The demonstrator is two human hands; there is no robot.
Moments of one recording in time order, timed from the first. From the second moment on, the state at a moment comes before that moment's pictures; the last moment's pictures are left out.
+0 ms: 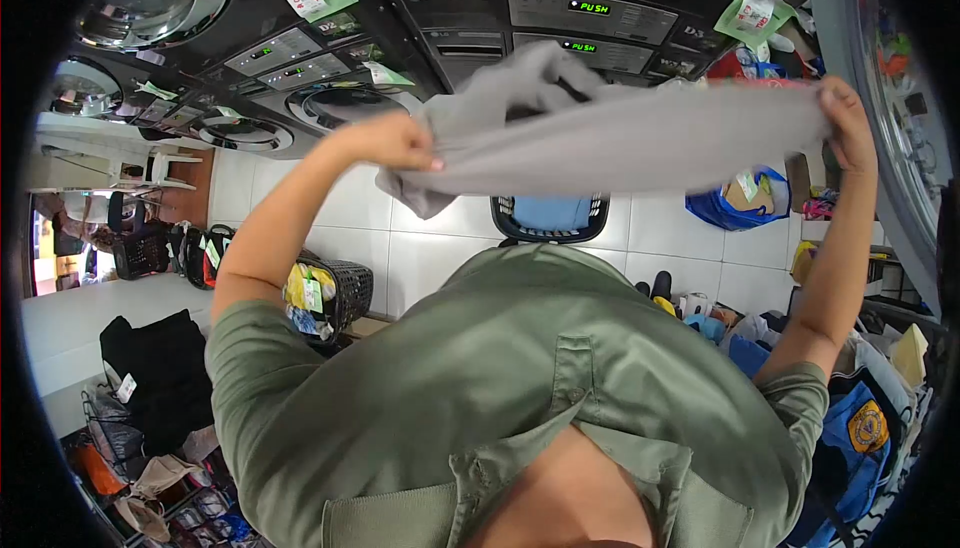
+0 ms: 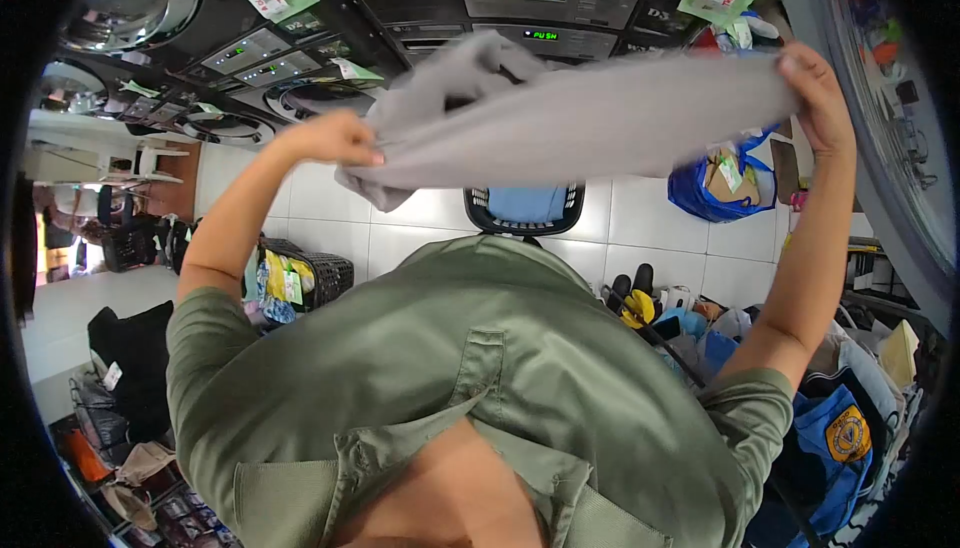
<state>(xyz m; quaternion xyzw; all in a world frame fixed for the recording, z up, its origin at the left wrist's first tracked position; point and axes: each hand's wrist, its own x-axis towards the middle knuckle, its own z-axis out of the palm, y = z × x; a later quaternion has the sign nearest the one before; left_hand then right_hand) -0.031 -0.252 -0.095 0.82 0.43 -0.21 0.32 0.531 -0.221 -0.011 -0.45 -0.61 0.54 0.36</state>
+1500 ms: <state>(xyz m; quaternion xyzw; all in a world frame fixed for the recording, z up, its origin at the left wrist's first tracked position) -0.116 -0.339 -0.007 0.59 0.09 0.38 0.71 0.556 -0.304 -0.038 -0.53 -0.66 0.28 0.45</state>
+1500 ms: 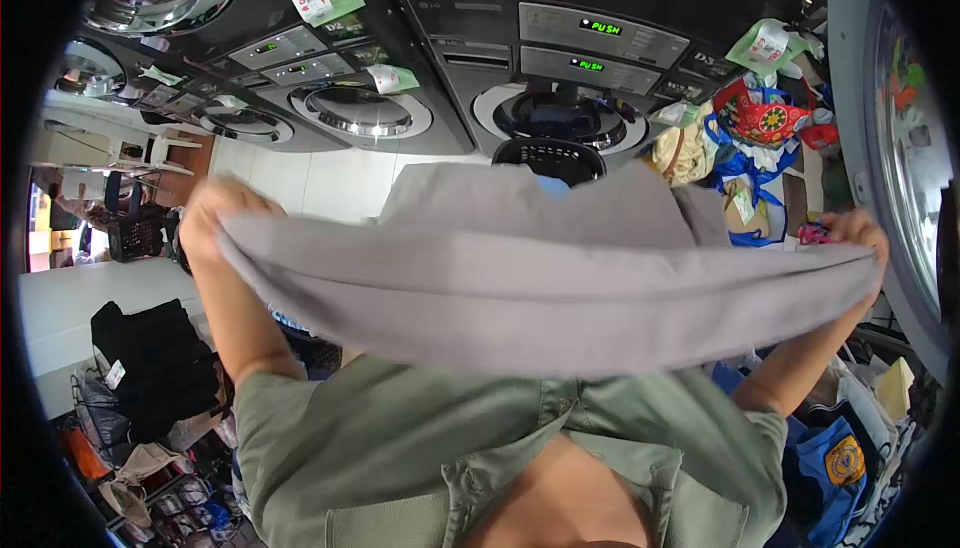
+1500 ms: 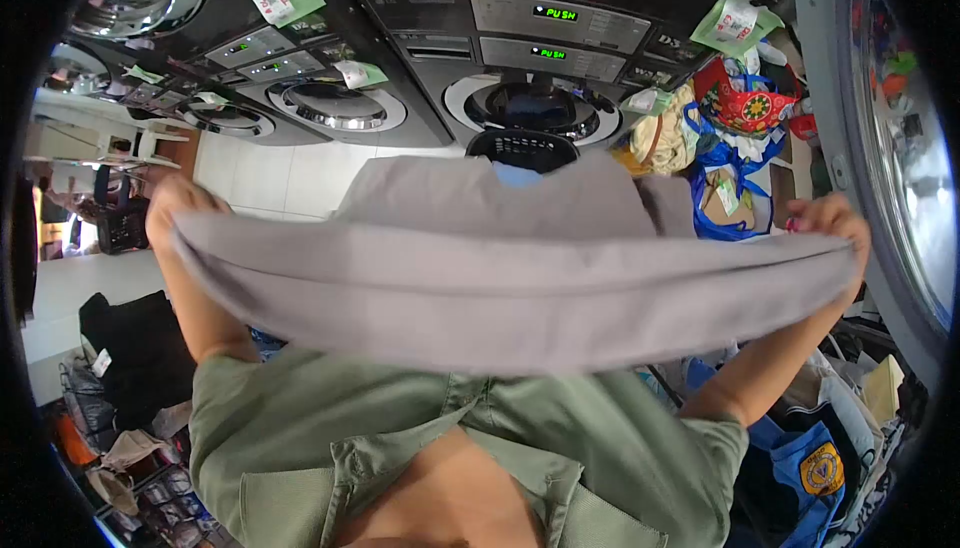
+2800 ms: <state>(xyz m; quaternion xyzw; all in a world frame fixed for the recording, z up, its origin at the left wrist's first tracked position) 0.014 -0.285 -0.168 0.50 0.55 0.36 0.56 0.345 -0.309 -0.138 -0.43 -0.25 0.70 0.51</state>
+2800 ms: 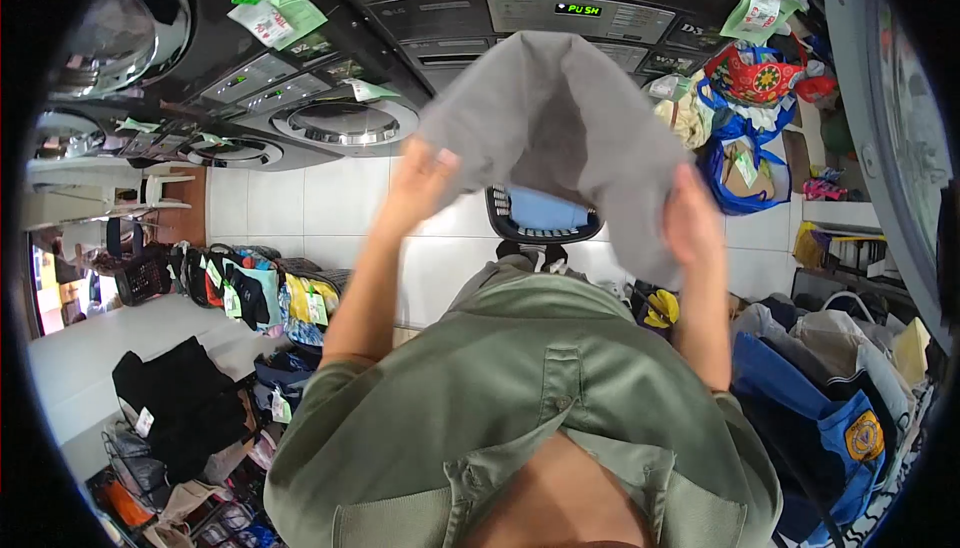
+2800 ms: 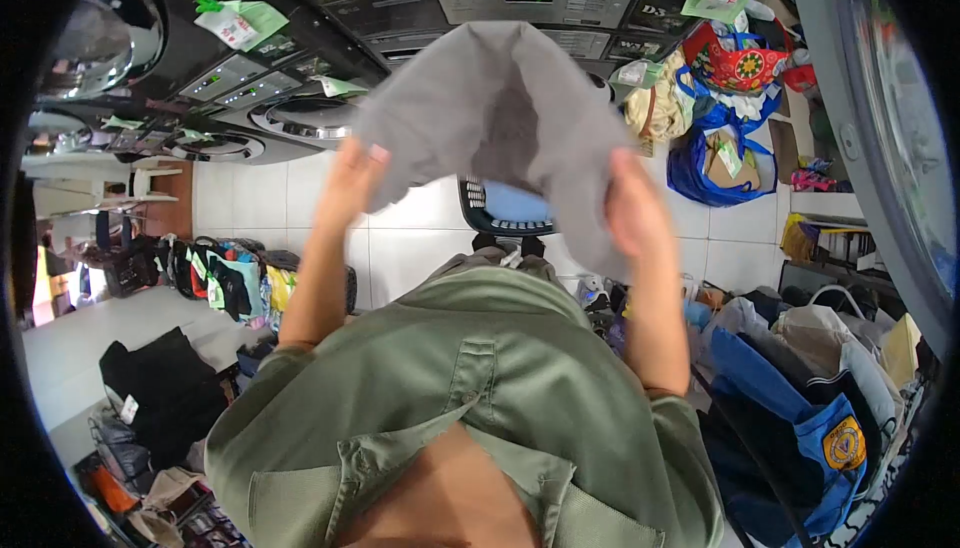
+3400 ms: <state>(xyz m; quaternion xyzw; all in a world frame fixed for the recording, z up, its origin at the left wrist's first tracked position) 0.064 -0.235 -0.482 0.63 0.66 0.30 0.30 0.332 -0.399 -0.411 -0.53 -0.03 0.79 0.32</state>
